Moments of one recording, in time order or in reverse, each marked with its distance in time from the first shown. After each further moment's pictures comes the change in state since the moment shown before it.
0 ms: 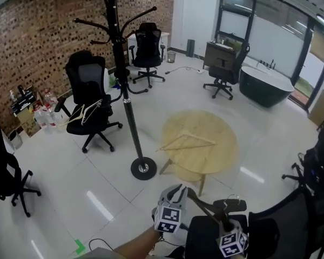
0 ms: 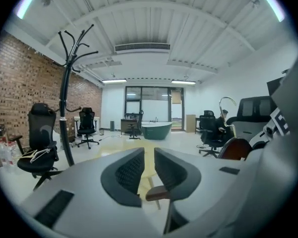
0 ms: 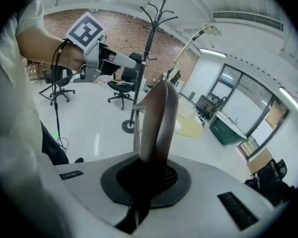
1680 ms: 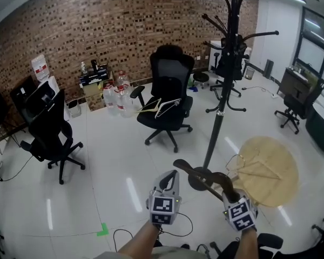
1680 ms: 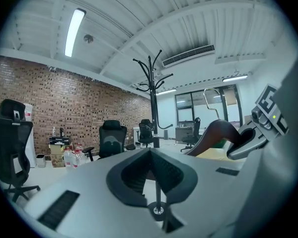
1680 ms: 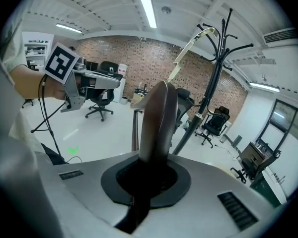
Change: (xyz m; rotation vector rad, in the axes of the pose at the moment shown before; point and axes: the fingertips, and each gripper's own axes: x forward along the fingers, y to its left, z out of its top) left arm -0.280 0.446 0.013 -0.083 -0.106 0.619; right arm 0.129 0.276 0.463 -0.347 -0.348 0.394
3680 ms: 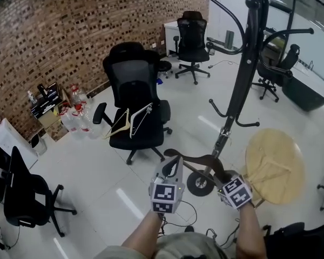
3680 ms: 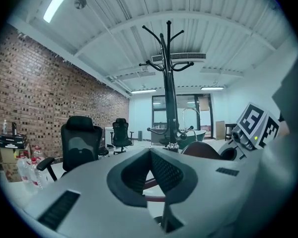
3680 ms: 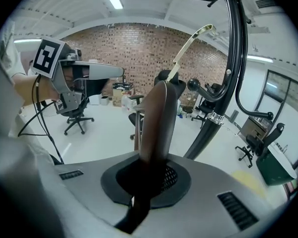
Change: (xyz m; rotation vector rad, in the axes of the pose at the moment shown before) left arm 0.501 0.278 0.047 0.032 0.004 -0.388; right arm 0.476 -0.221 0.214 0.257 0.138 -0.054
